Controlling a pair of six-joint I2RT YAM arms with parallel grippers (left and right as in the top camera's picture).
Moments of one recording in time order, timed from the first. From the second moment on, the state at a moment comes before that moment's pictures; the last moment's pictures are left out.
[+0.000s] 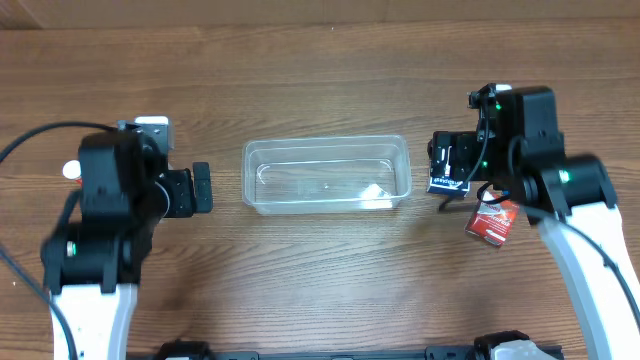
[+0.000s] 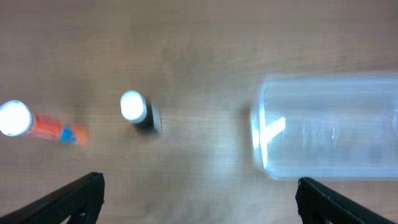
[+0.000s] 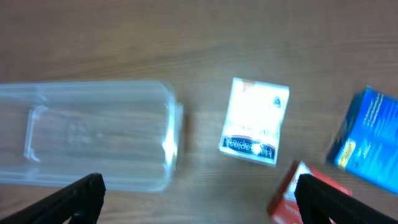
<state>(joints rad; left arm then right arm) 0.00 1.08 1.24 -1.05 -0.02 -0.02 0.16 1.31 1.31 -1.01 -0.06 0.17</state>
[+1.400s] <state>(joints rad) 0.24 1.91 1.55 -1.07 -0.01 -0.03 0.03 1.41 1.32 -1.06 -0.12 0.17</state>
